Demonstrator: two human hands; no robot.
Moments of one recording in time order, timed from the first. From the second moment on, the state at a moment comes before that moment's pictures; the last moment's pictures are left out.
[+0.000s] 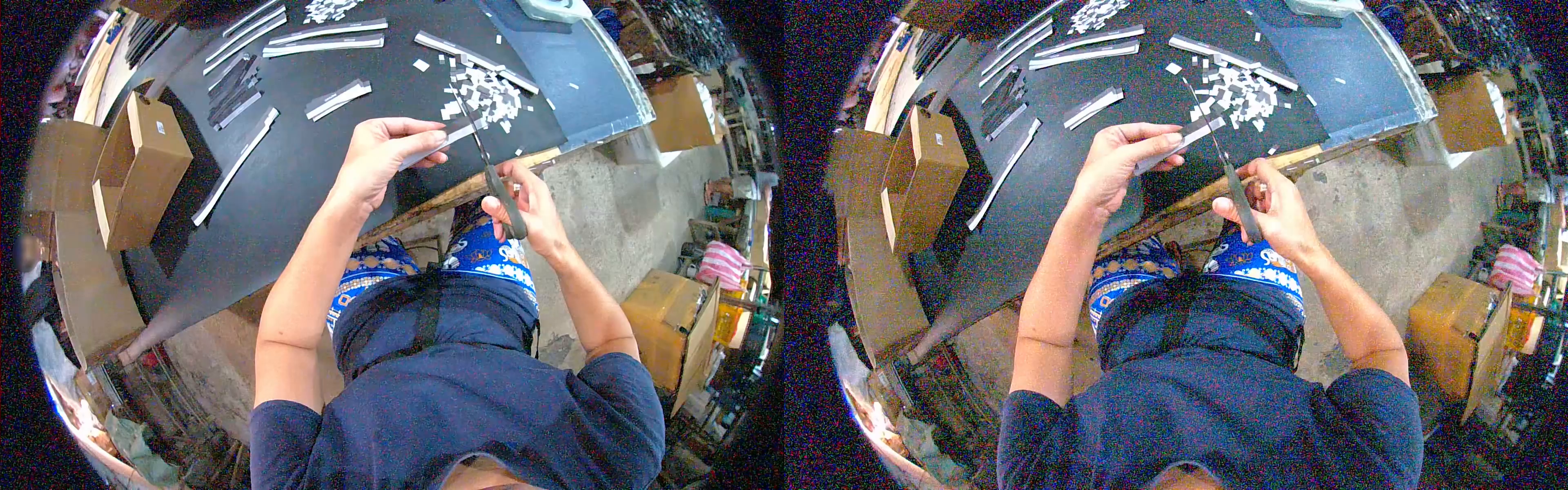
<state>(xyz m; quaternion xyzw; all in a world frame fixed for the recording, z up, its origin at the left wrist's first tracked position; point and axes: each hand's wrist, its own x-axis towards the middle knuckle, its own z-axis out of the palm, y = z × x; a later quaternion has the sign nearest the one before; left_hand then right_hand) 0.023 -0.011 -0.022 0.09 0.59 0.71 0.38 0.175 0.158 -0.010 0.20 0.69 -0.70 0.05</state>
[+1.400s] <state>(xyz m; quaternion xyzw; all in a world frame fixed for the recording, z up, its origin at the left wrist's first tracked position) 0.008 -0.015 -0.024 0.07 0.60 0.64 0.47 0.165 0.163 -0.015 0.21 0.63 -0.74 0.09</state>
